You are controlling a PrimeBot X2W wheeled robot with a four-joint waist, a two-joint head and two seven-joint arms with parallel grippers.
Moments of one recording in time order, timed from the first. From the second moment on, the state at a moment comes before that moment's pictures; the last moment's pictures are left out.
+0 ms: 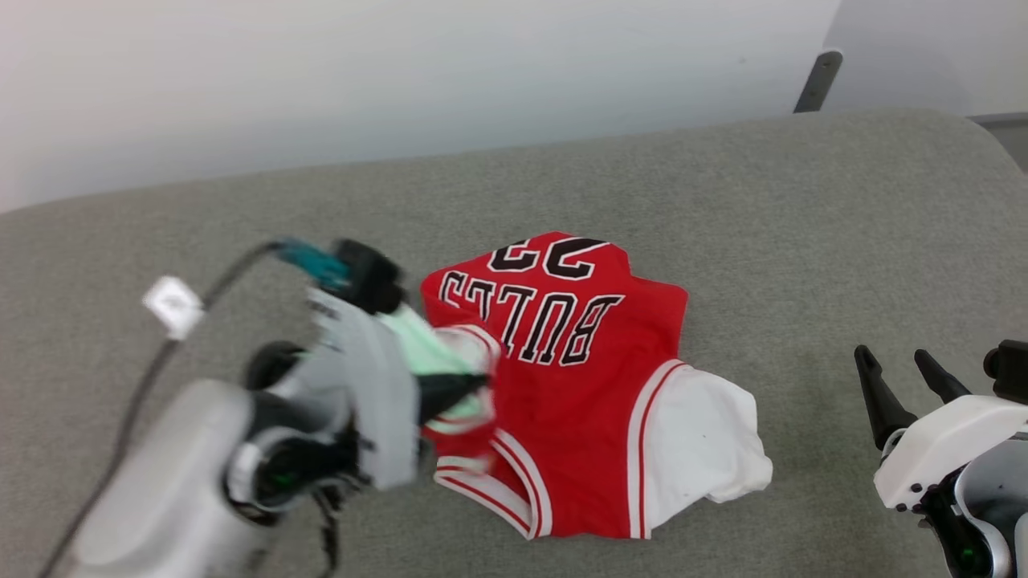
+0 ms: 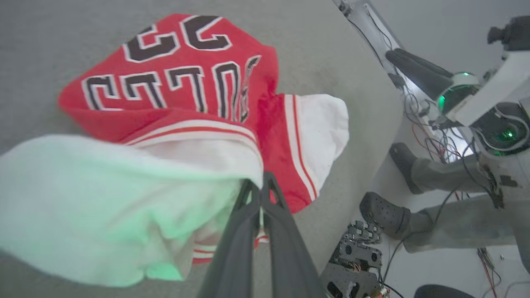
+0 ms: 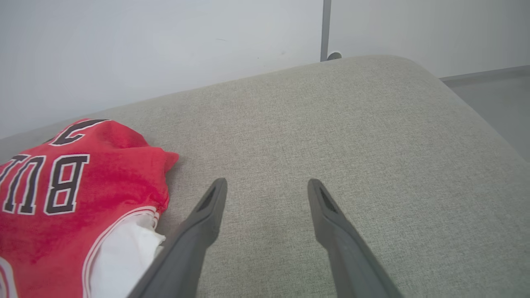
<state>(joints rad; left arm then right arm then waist) -0.54 0.50 -0.48 0.03 -1.06 -0.10 0.81 -0.18 -0.09 -0.16 0.04 0.27 0.13 0.38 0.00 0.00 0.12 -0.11</state>
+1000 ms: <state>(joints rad) -0.56 0.46 -0.67 0.12 -0.98 -0.11 0.73 -0.20 -0.07 -0.12 0.03 0.29 0.13 0.29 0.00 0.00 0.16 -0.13</state>
